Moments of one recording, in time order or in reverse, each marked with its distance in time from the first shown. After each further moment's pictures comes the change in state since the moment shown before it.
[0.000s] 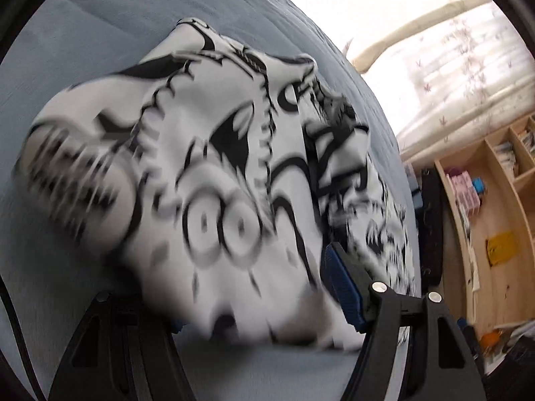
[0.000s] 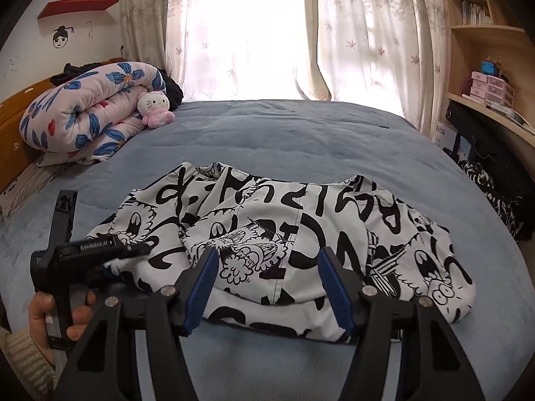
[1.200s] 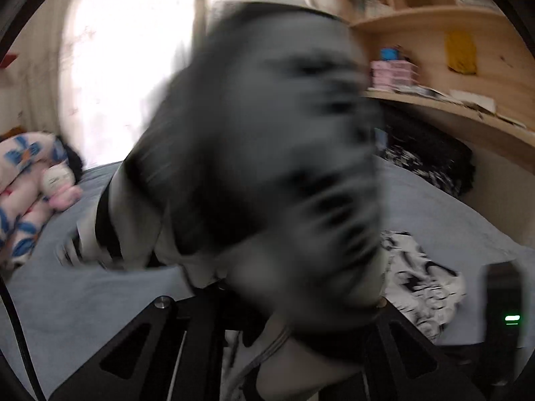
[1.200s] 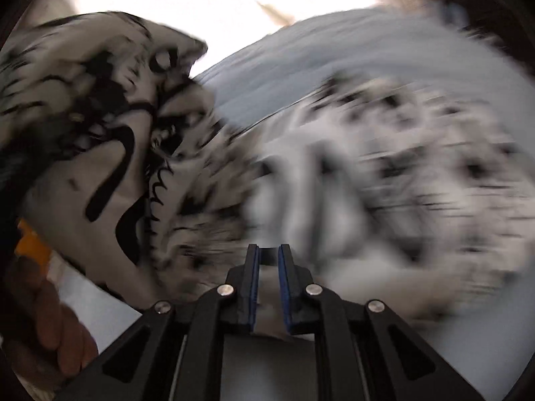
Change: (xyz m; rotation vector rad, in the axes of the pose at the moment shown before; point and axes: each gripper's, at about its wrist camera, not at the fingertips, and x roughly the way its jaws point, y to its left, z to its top) left arm 0.037 -0.324 -0.105 1.026 -0.336 0.148; right arm 0.026 -0.123 -0.057 0.442 0.176 0.037
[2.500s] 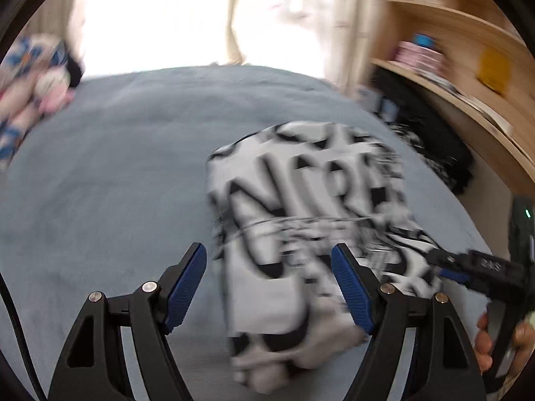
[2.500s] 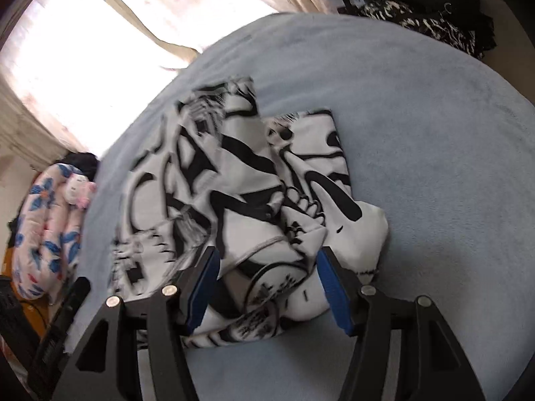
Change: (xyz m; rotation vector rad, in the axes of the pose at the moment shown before) left arm 0.037 0.036 -0.043 -0.294 0.269 -0.042; right arm 0.001 -0.113 0.048 0.262 0.076 -0.009
